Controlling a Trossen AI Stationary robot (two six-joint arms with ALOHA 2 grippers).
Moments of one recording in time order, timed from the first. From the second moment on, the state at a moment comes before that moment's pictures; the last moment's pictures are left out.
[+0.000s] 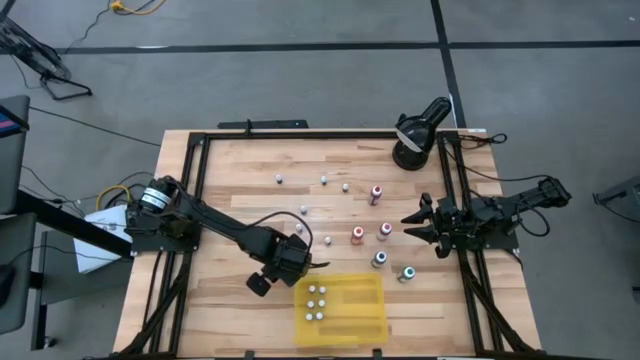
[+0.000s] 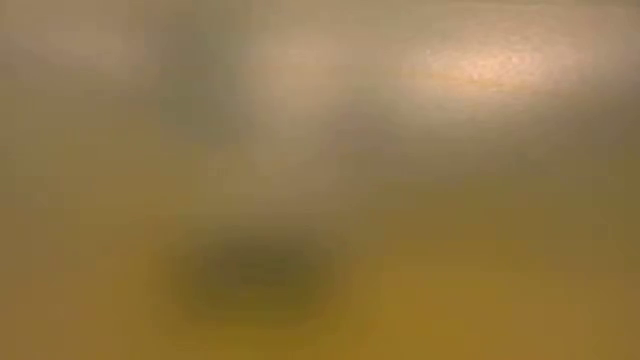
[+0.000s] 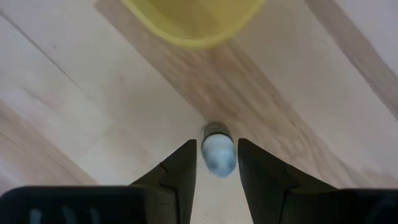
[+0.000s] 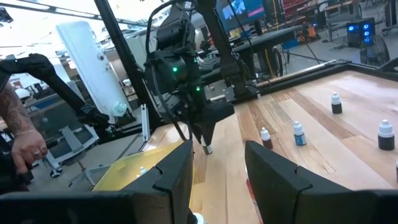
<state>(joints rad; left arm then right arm) -0.32 1.84 1.21 -0.75 0.05 0.44 0.34 0.04 0.01 0.05 0.21 0.29</state>
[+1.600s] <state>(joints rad) -0.32 1.69 1.37 -0.80 -0.05 0.22 0.34 0.04 0.01 0.05 0.21 0.29</state>
